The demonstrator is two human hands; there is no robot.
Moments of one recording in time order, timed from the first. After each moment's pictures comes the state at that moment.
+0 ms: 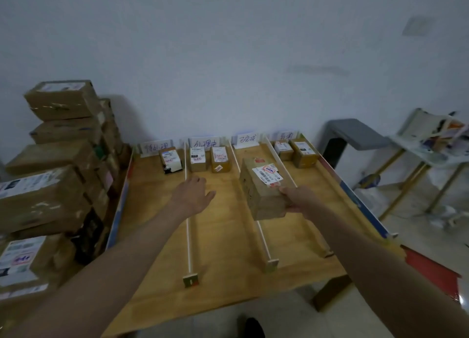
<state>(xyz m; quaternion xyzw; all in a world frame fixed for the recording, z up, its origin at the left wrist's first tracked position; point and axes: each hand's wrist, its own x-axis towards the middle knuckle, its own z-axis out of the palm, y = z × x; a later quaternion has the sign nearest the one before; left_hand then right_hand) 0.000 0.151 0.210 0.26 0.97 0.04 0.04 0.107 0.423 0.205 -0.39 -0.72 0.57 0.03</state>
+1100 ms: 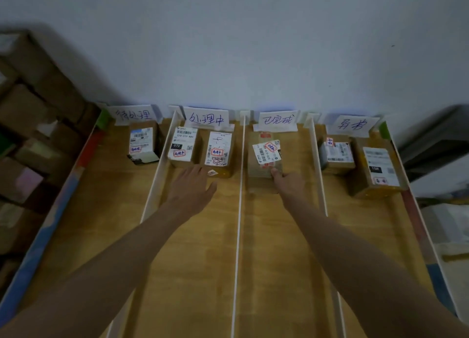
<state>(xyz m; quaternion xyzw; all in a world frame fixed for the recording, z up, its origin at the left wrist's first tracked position) -0.284 0.344 0.055 0.13 0.99 0.09 0.06 -0.288 0.591 0.015 -0.35 -0.81 0.46 -0.08</state>
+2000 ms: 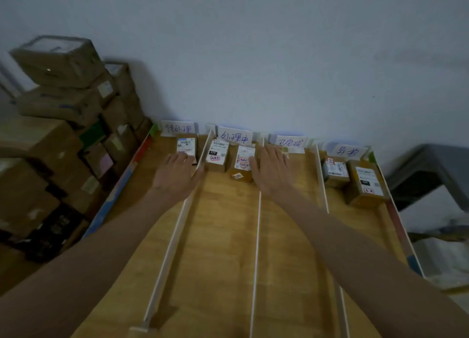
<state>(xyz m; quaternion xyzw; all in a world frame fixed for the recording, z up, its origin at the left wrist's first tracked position) -0.177 0.217 0.182 0.08 0.99 0.06 -0.05 -0.188 0.463 0.177 0.02 -0.99 0.15 0.05</state>
